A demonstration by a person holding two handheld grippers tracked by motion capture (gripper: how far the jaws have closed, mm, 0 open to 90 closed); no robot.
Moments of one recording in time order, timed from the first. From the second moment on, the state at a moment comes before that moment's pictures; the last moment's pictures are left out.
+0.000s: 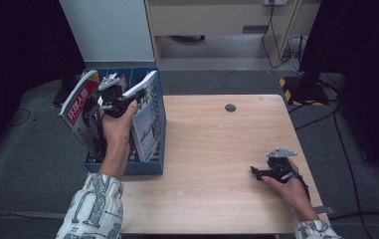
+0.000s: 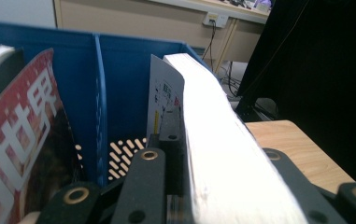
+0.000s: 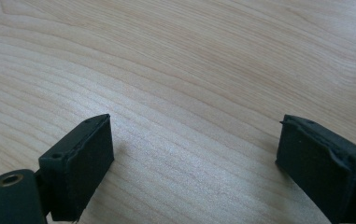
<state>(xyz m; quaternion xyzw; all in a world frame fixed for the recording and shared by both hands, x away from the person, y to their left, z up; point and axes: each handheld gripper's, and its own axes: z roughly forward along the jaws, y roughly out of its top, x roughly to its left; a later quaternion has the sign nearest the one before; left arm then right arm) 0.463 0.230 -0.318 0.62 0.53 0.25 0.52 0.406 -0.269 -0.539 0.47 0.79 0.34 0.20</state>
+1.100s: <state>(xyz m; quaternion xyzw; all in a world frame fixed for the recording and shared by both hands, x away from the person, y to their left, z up) 0.451 0.243 -0.331 0.63 0.52 0.26 0.52 0.404 -0.269 -0.538 0.47 0.79 0.34 0.19</state>
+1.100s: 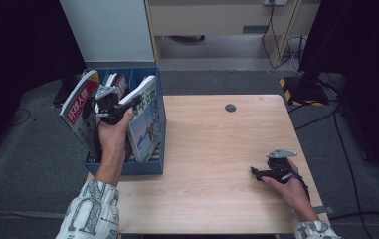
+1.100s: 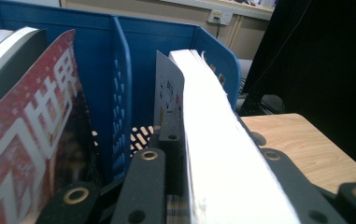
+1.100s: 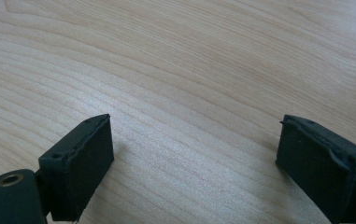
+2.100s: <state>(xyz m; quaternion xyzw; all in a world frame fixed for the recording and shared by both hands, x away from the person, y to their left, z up) 0.439 0.257 -0.335 0.64 0.55 0.25 0.47 0.401 -0.268 -0.538 0.46 0.80 0.34 0.19</state>
